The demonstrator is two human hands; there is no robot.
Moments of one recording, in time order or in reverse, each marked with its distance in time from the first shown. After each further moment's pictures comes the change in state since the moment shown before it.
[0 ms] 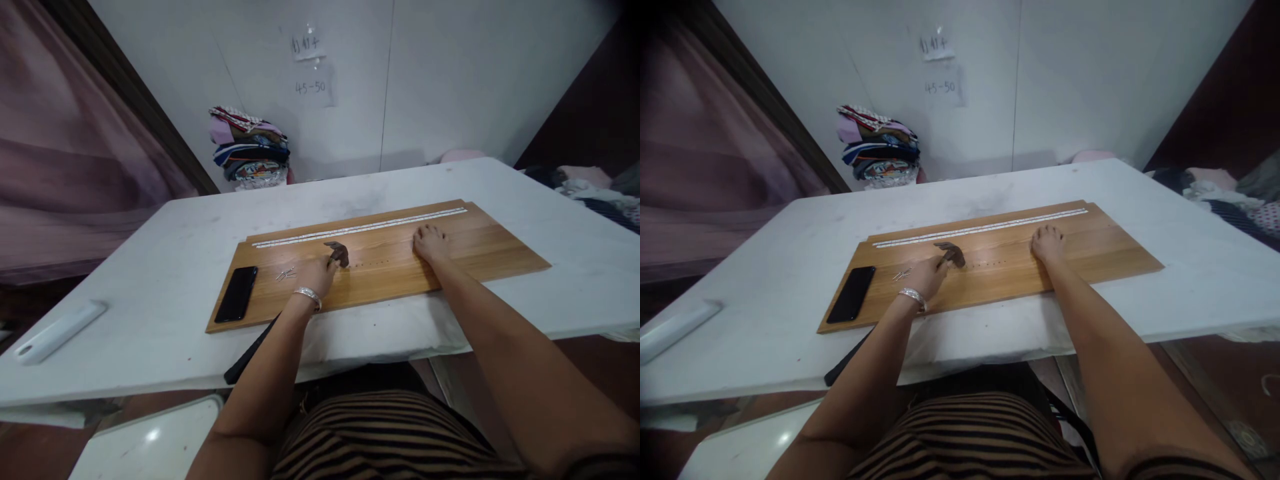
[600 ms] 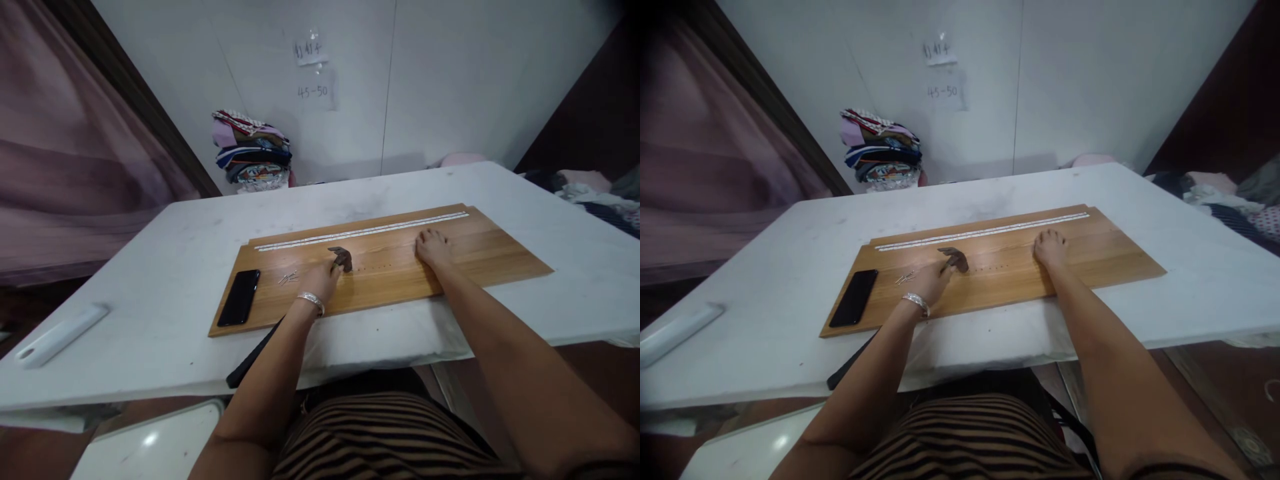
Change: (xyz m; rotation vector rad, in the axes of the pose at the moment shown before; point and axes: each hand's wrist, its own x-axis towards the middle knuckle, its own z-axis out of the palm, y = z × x) left_hand 0.001 -0.004 0.005 -0.063 -0.022 0.018; right_hand -0.004 -0.001 -0.006 -0.021 -0.017 0.003
